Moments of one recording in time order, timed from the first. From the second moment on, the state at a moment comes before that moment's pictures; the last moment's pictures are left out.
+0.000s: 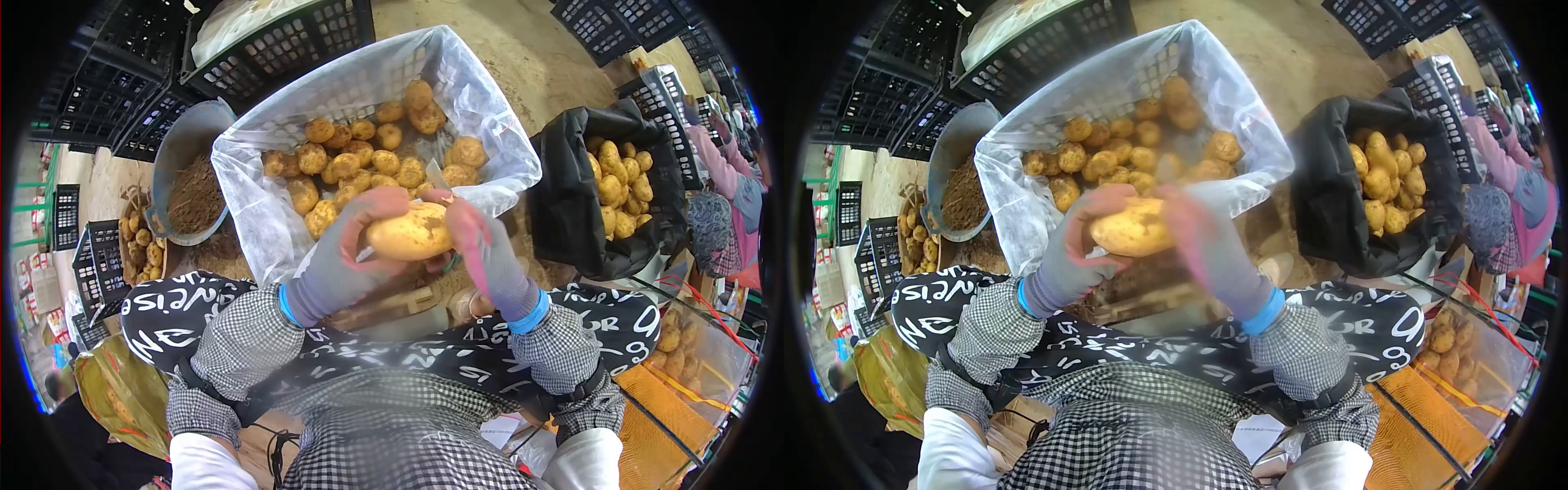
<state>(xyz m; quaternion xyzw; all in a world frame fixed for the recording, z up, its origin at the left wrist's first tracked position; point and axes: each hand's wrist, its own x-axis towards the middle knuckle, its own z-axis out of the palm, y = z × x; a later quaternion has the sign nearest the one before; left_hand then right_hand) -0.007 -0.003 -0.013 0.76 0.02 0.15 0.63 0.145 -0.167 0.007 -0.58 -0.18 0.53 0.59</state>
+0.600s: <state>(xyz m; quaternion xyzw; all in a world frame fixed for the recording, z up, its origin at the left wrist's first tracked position) 0.002 -0.010 -0.002 0.68 0.17 0.02 0.71 0.137 -0.171 -0.008 -0.68 -0.36 0.32 0.56</state>
